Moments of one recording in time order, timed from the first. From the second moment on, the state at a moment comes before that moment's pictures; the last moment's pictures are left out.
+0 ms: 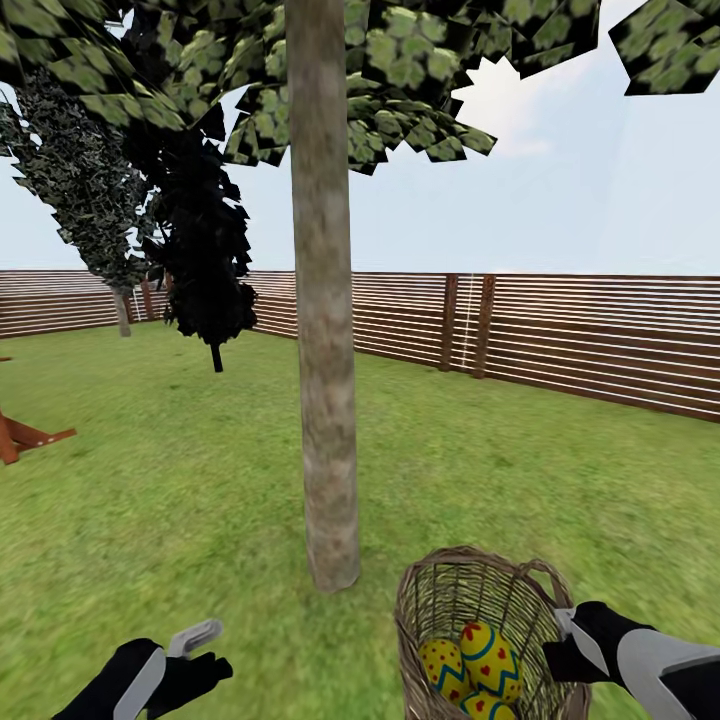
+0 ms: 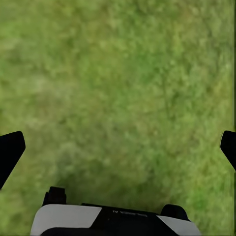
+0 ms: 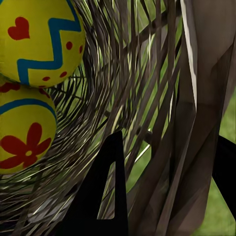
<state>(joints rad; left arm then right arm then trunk) -0.41 0.18 -0.05 -0.56 0.48 0.66 -0.03 -0.78 -0.23 0.28 0.06 -0.17 0.45 0.13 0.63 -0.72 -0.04</state>
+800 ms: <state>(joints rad) -0.42 0.15 -0.05 -0.56 0.48 0.66 -0.03 -0.78 -0.23 0.28 0.05 -0.17 0.45 0.13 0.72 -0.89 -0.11</state>
